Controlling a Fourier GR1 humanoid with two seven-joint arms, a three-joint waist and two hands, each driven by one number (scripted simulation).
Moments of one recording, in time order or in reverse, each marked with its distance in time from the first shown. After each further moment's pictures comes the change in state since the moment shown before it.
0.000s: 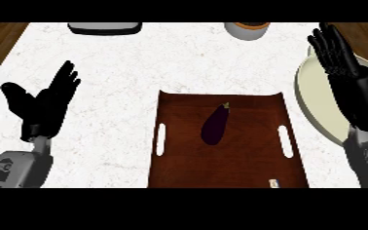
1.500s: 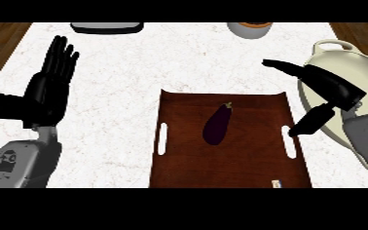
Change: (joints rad) left arm -0.076 -0.098 0.067 -0.082 -0.046 -0.009 -0.183; right arm -0.166 -0.184 0.218 0.283 0.399 0.330 0.109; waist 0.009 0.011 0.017
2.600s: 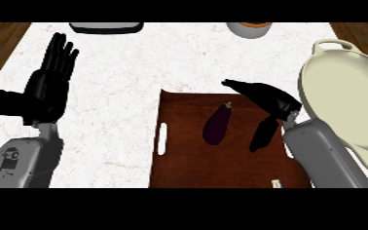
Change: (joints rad) left arm -0.021 -0.051 0.062 0.009 -0.065 -0.047 0.015; right arm 0.000 0.282 0.072 0.007 0.229 0.108 0.250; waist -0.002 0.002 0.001
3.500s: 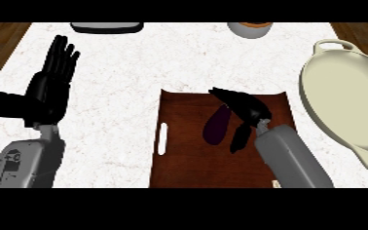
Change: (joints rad) left arm 0.009 -0.040 0.035 -0.007 -0.040 -0.040 0.007; right arm 0.000 0.171 0.007 0.211 0.265 -0.149 -0.062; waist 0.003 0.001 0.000
